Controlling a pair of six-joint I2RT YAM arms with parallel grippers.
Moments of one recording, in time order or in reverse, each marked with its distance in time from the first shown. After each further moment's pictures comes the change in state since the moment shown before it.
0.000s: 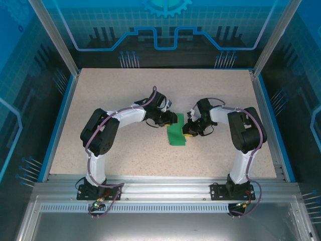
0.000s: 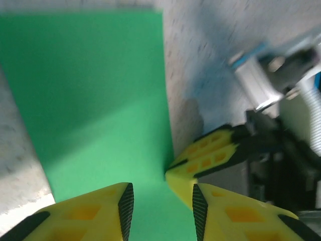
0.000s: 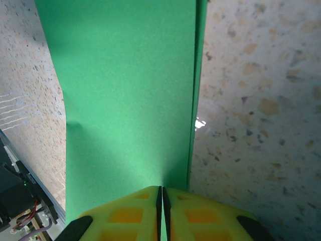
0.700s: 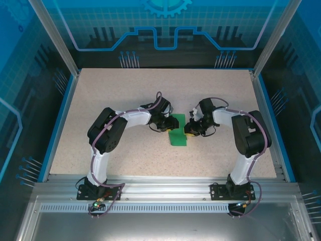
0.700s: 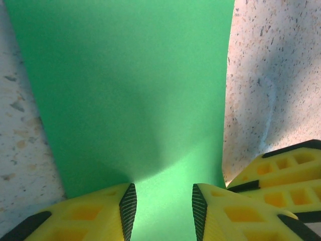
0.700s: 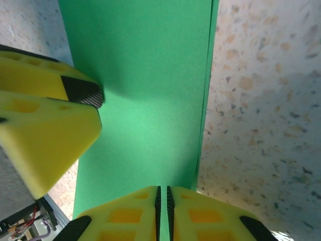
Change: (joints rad) left arm -0.042 0.083 0.005 0.022 -0.071 -0.034; right arm -0.015 -0.082 -0.040 0.026 0.019 0.033
